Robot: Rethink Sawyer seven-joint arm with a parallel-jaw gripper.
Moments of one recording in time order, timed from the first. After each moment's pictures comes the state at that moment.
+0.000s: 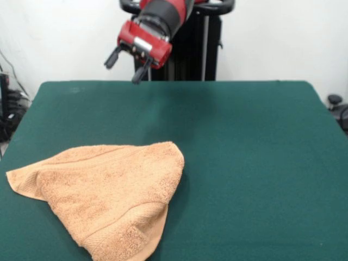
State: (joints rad) arm 0.08 -0.10 -0.58 2.09 0.17 -1.55 1.96
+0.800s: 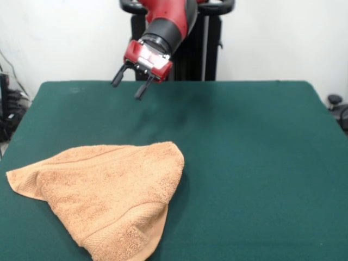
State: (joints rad) arm 0.06 -0.02 -0.52 2.15 0.22 -1.57 1.96
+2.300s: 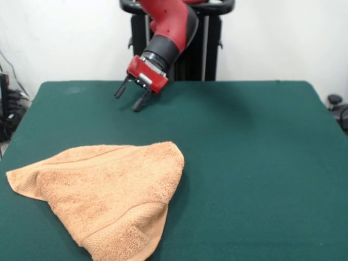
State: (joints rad) arm 0.20 0.26 -0.53 2.14 0.42 -1.46 1.96
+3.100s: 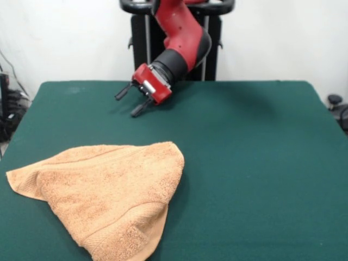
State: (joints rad) arm 0.32 0.27 -0.42 2.12 0.79 -1.46 1.96
